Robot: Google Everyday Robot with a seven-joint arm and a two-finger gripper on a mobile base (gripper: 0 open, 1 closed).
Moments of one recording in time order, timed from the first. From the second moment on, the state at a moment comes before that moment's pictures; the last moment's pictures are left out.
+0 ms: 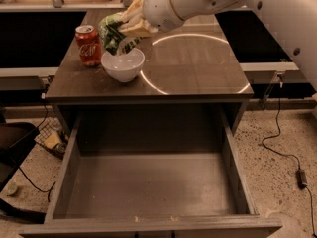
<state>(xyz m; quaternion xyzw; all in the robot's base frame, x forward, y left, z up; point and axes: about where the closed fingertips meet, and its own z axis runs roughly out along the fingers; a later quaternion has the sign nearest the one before) 0.636 0.065 0.997 -0.70 0.50 0.12 0.49</state>
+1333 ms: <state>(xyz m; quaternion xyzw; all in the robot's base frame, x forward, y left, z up) 0.634 0.073 0.995 -0.70 0.50 0.12 0.49</state>
